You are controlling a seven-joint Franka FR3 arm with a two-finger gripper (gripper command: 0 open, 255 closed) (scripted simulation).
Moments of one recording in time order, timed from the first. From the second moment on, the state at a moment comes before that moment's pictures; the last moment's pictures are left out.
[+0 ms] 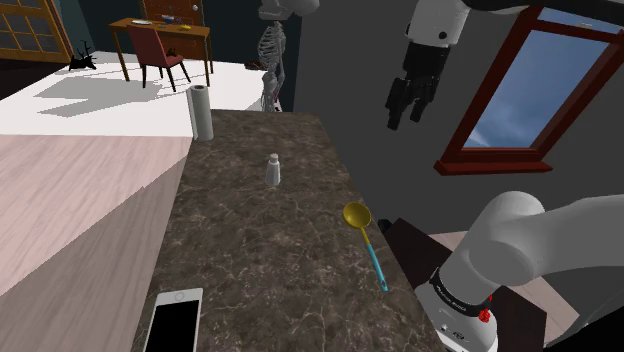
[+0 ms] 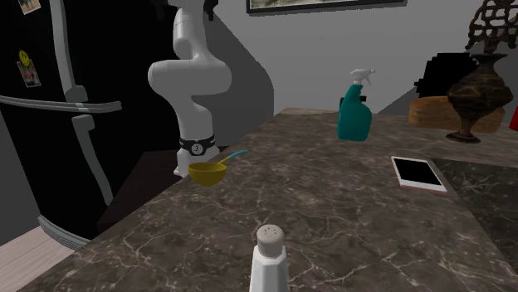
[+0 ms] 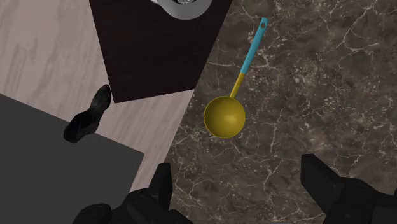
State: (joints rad) arm 0.00 -0.78 0.03 -2.27 0.03 1.42 0.13
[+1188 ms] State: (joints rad) arm 0.03 -0.29 0.05 -2.21 0.07 1.88 0.09
